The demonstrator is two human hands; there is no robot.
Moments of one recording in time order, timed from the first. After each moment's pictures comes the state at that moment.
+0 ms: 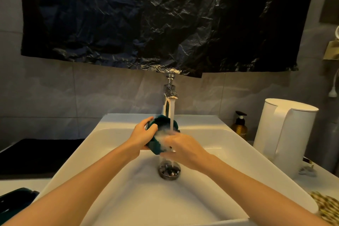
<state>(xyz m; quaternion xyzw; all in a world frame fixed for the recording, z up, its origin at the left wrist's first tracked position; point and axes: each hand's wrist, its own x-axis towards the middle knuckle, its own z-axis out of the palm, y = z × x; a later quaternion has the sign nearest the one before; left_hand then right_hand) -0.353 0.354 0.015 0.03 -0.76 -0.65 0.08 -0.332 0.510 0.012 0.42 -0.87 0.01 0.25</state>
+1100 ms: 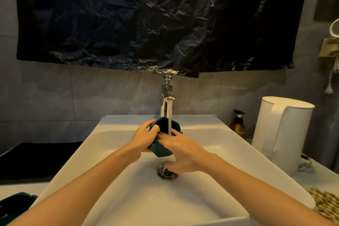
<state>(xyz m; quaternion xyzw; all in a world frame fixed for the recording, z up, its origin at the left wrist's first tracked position) -0.345 0.362 0.017 0.00 -0.77 -0.63 0.06 -0.343 0.517 0.003 0.43 -0.88 0.02 0.18</state>
